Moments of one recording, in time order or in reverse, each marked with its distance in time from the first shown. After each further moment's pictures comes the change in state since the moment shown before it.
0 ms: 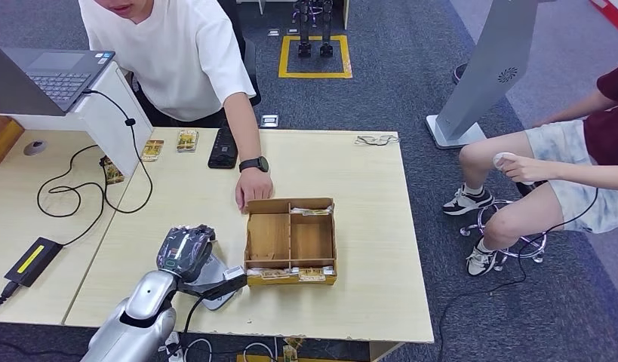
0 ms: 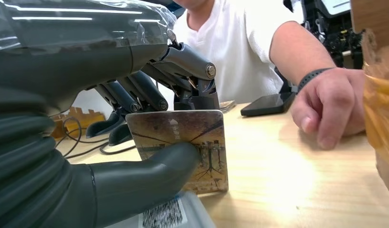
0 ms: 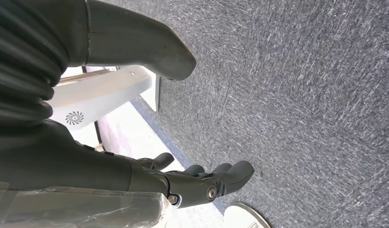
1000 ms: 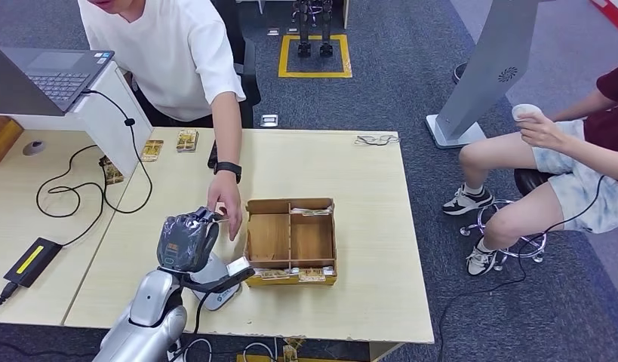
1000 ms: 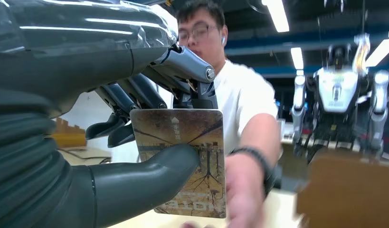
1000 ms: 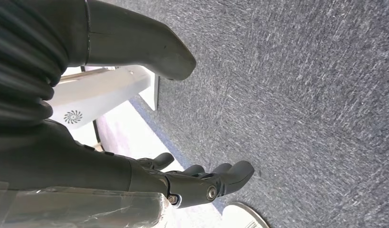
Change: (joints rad) left arm 0.023 -0.054 -0.009 -0.104 0.131 0.336 -0.039; right arm 0.004 -0.001 0.002 0.000 0.000 -0.005 -0.014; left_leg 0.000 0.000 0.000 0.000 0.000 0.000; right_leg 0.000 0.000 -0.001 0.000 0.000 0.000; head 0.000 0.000
